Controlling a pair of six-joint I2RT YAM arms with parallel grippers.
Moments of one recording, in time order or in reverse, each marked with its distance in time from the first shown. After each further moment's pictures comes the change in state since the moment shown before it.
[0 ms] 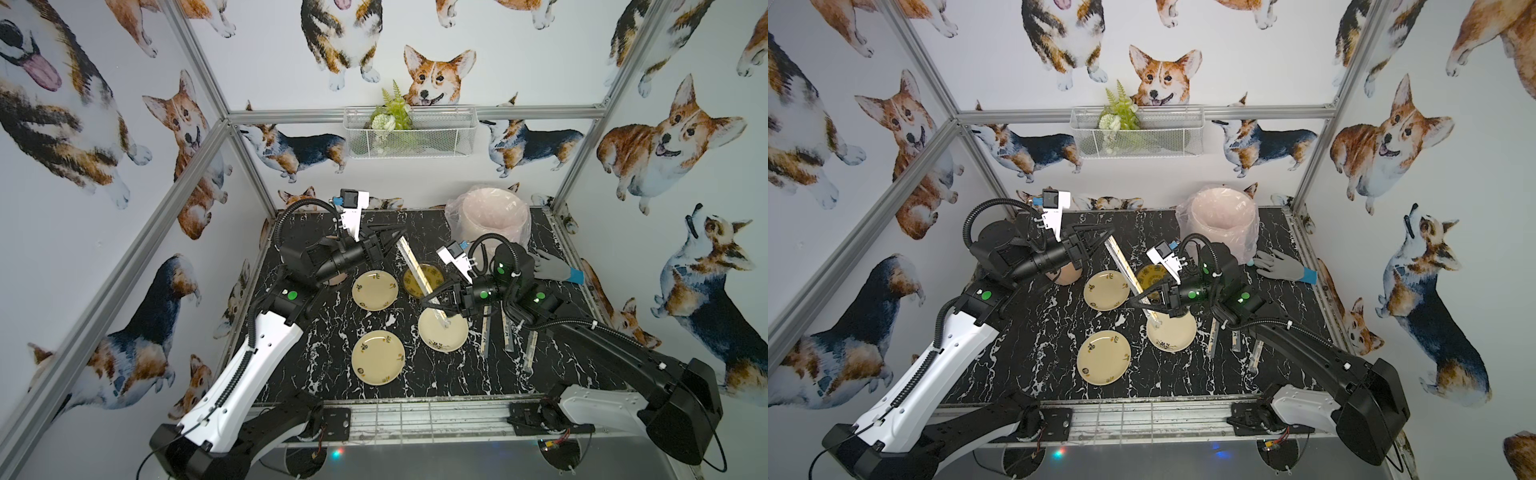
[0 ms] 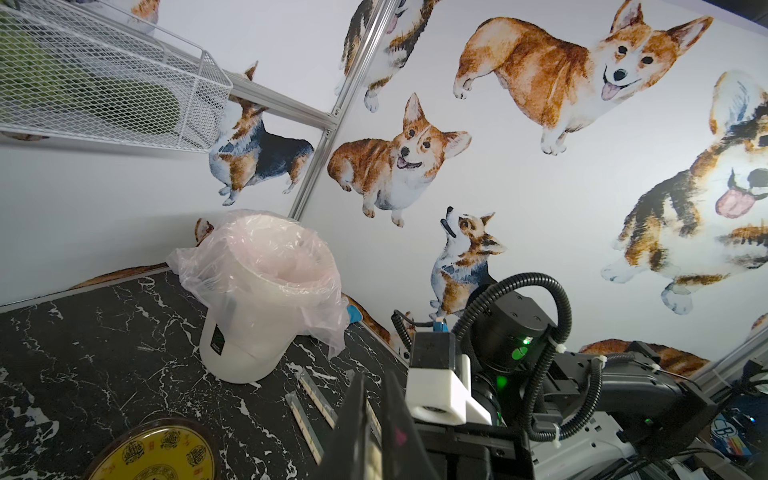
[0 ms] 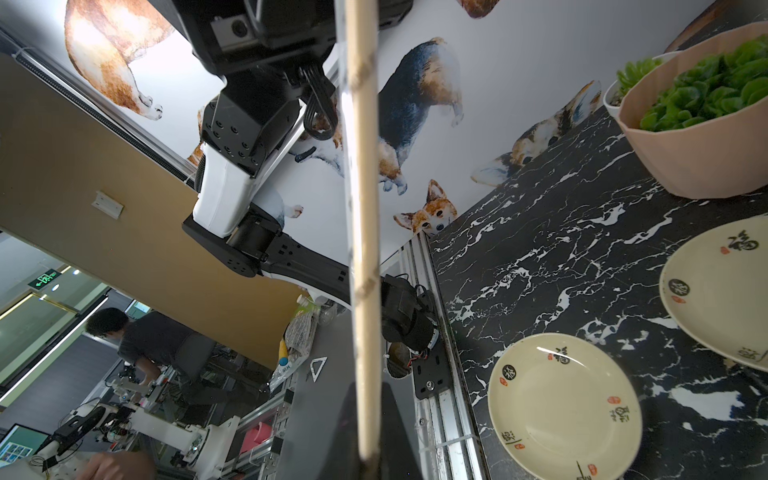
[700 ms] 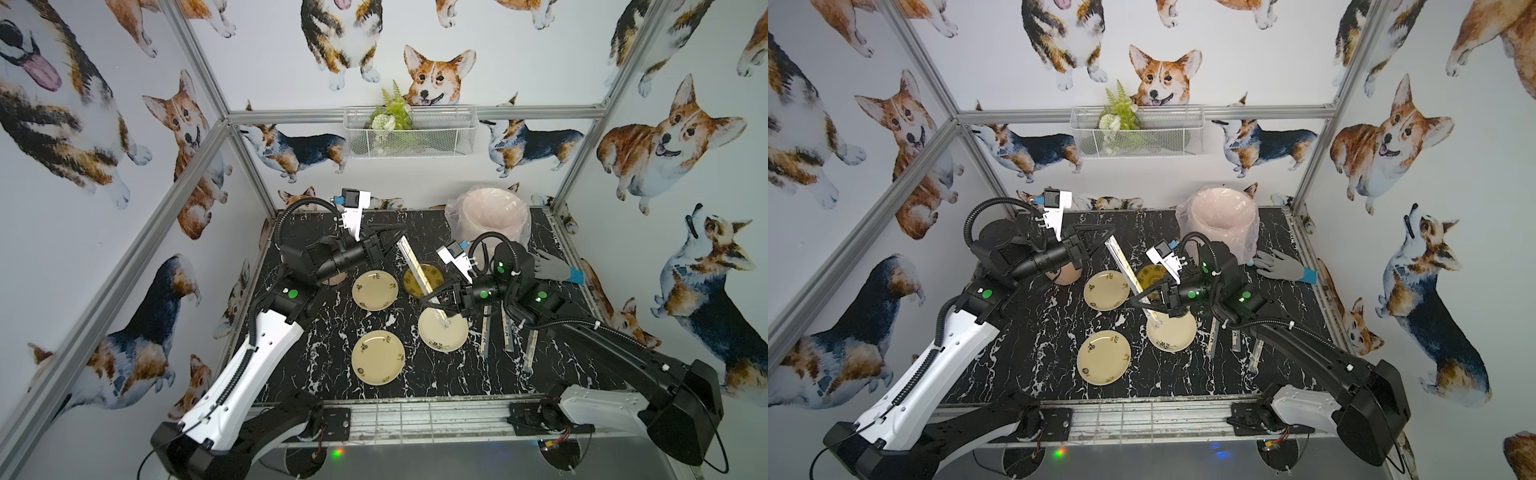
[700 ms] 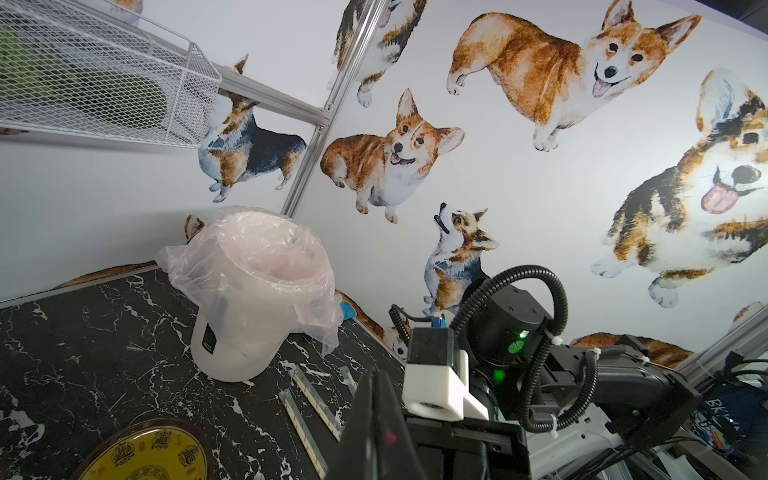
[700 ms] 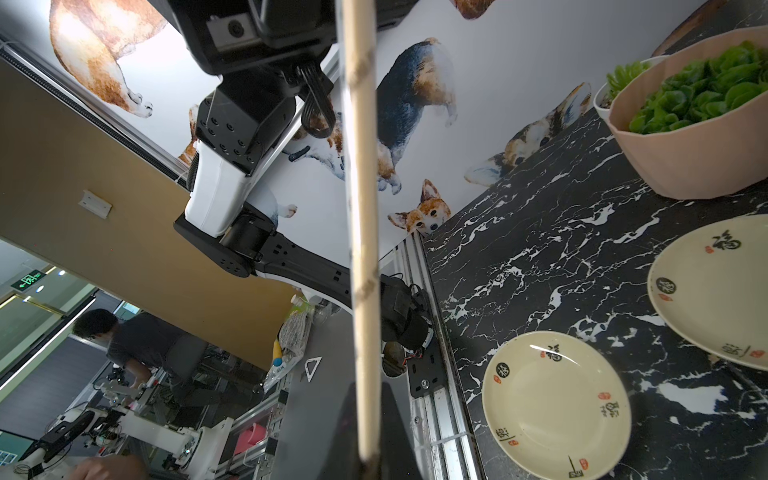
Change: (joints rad) left arm 0.001 0.008 0.005 0.006 0.027 -0.010; right arm 0.002 -0.004 0.027 -0.064 0.027 -0.031
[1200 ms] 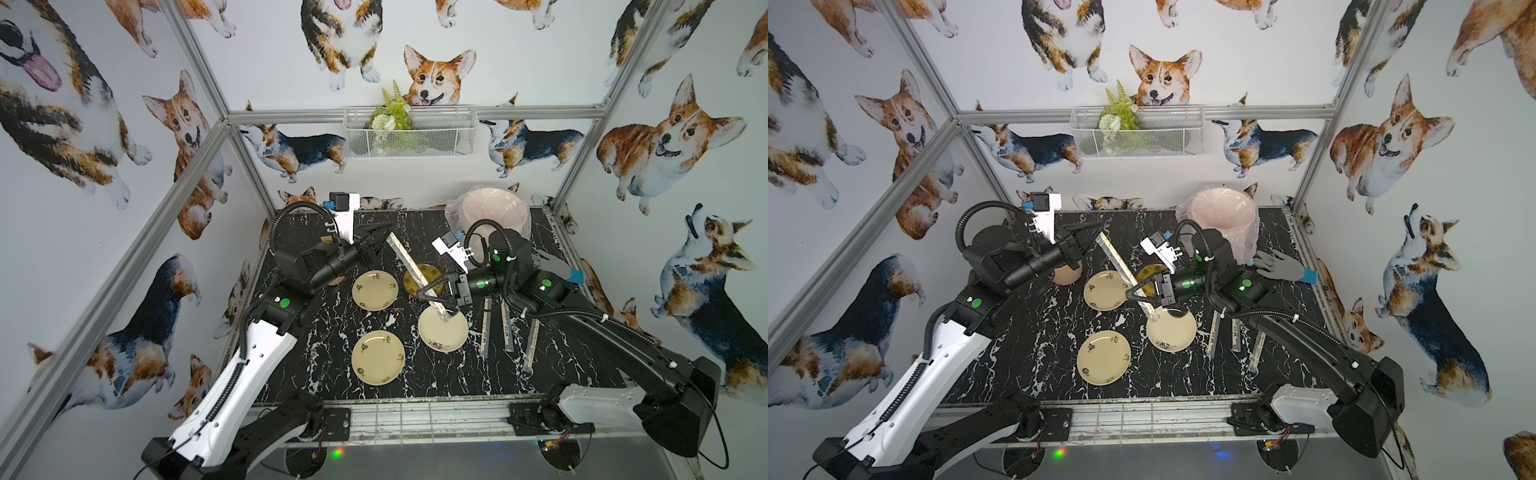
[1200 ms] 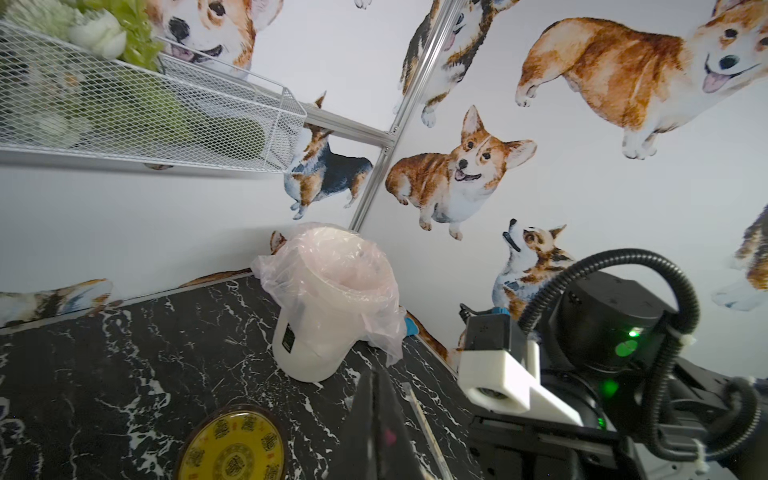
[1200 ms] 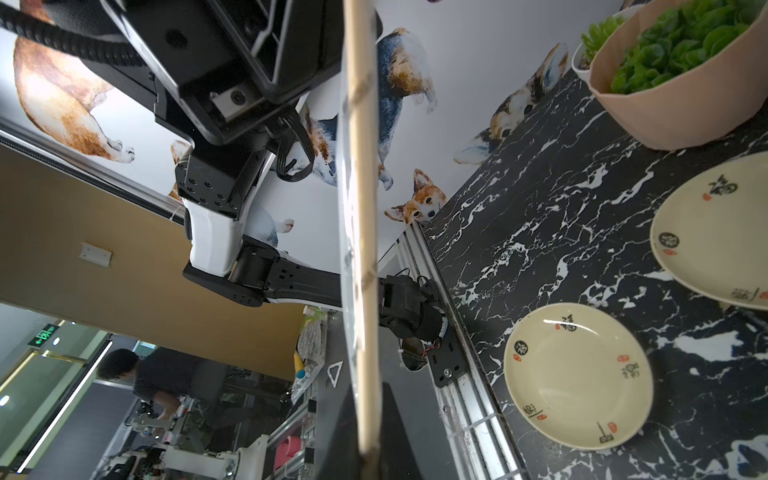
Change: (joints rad) left arm -0.010 -0.061 -0.005 -0.127 -0.257 0.159; right arm 0.024 0.056 0.222 -0.293 0.072 0.108
